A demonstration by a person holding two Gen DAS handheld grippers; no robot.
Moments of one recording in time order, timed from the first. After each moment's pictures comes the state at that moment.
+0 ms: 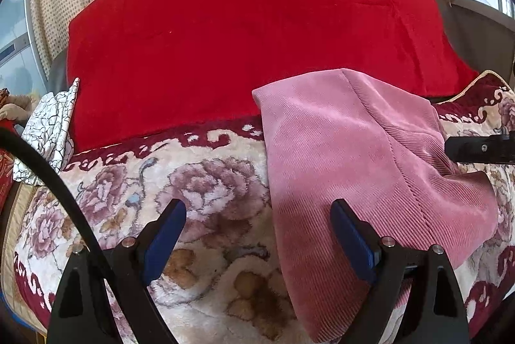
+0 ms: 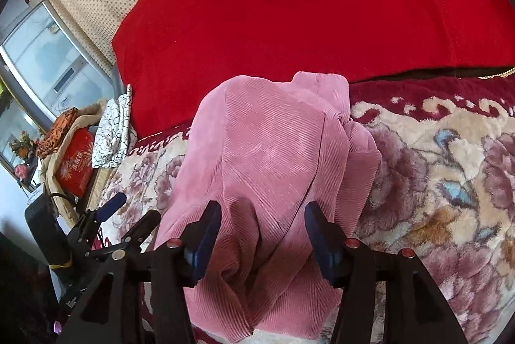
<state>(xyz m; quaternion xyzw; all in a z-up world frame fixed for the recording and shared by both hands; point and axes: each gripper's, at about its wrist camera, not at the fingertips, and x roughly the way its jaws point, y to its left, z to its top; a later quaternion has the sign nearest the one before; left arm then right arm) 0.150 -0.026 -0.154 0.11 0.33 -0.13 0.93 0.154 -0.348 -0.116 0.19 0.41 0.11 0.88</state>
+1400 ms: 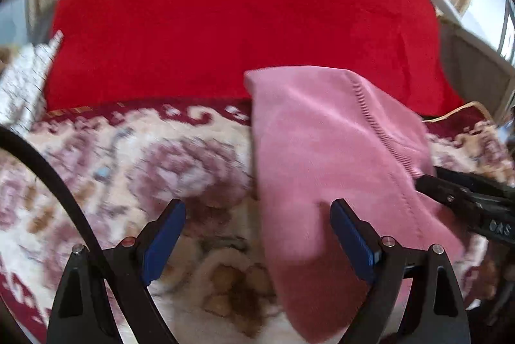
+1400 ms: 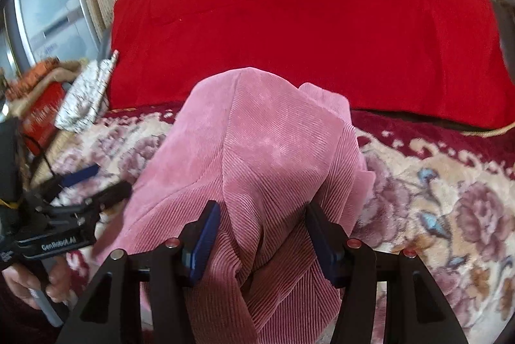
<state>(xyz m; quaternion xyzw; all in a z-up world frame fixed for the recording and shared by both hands) 0.172 -0.002 -0.162 0.00 0.39 -0.20 0.90 0.151 -0.306 -0.119 0.06 0.39 0.07 0.91</state>
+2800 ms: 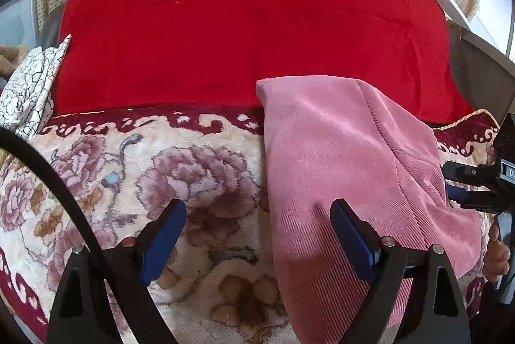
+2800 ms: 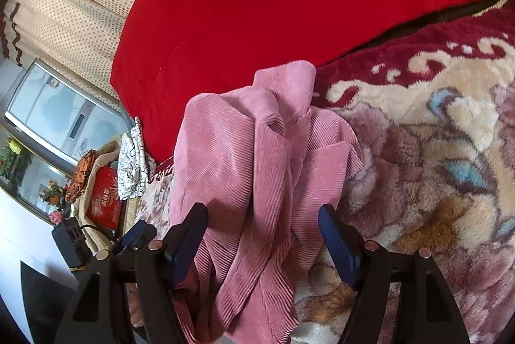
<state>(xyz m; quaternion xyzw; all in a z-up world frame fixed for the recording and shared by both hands) 0.179 -0.005 -0.159 0.02 0.37 -0.16 0.91 0.176 -0.406 -0.158 0.33 0.42 0.14 0.84</state>
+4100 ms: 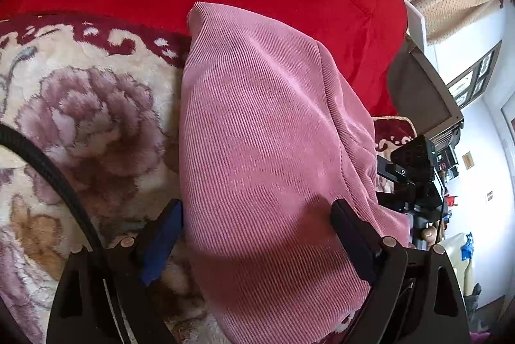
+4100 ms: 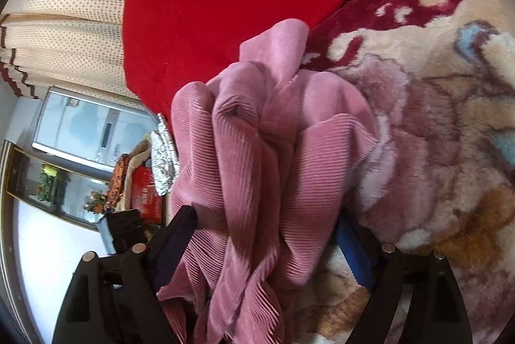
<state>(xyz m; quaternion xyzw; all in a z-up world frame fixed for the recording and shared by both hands) 0.219 -0.005 -0.198 -0.15 0.51 -0.35 0.77 0.209 -0.428 -0.206 0.42 0.45 0.23 0.76</state>
